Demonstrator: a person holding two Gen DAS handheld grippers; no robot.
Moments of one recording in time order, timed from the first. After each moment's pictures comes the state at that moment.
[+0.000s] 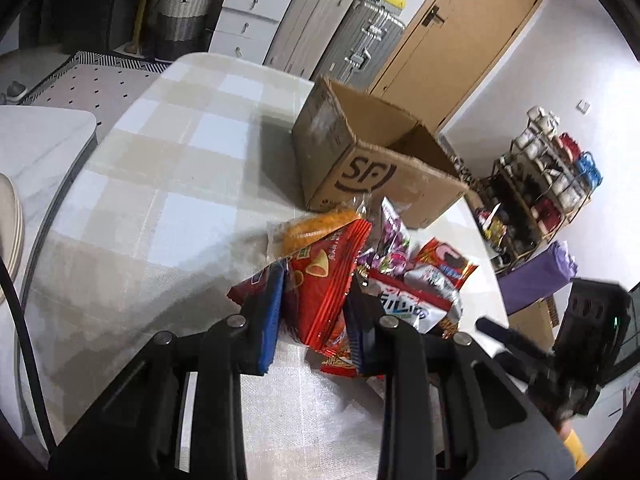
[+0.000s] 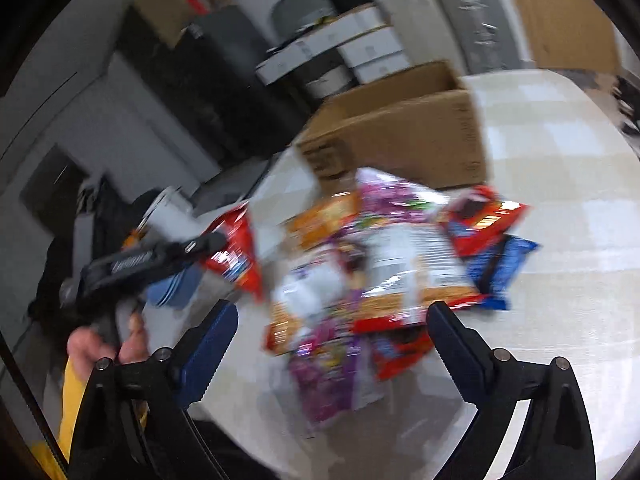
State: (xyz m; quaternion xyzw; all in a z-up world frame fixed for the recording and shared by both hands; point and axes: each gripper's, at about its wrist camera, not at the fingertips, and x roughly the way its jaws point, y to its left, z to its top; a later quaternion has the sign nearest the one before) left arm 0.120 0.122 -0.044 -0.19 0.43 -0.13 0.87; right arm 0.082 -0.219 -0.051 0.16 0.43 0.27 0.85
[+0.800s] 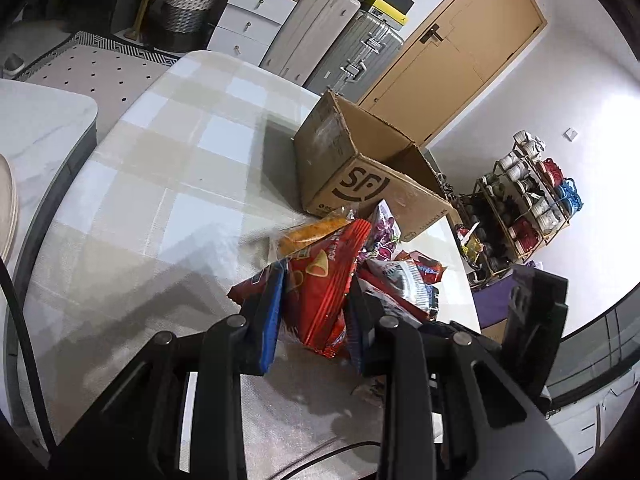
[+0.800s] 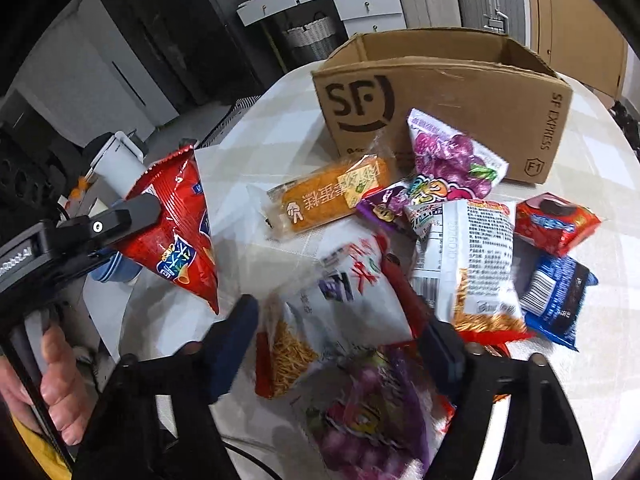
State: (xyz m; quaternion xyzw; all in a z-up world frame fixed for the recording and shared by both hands) left arm 0.110 0.153 -0.037 -0.23 0.42 -0.14 0.86; right arm 0.145 -0.120 -0.096 0.06 0.51 0.20 0.83
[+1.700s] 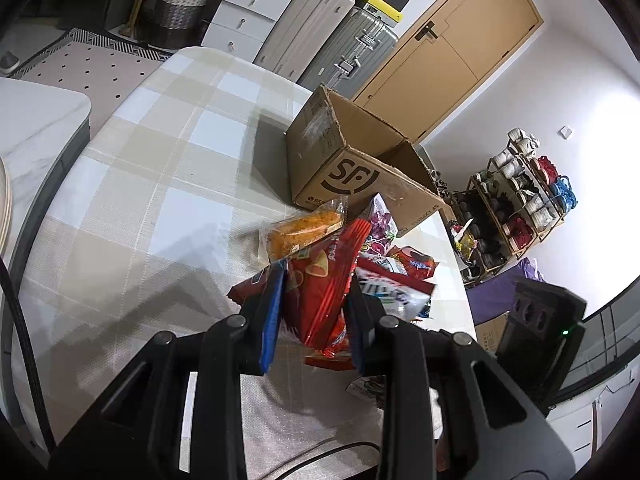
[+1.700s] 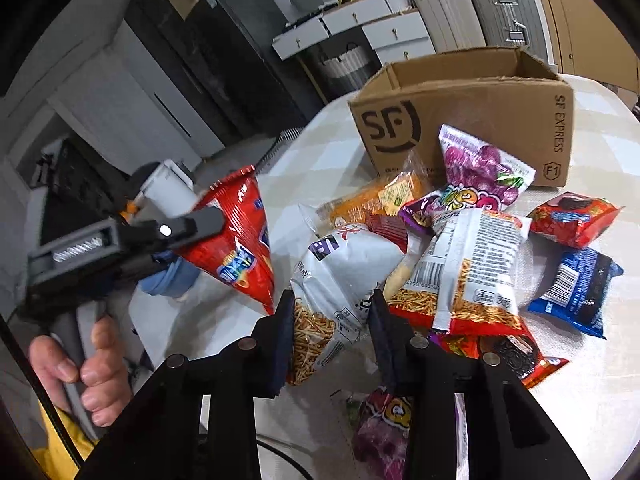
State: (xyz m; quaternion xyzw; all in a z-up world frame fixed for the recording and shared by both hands) left arm 0.108 0.149 -0.036 -0.24 0.43 -0.16 0.86; right arm 0.108 -0.153 -0.077 0.13 0.44 0.28 0.84
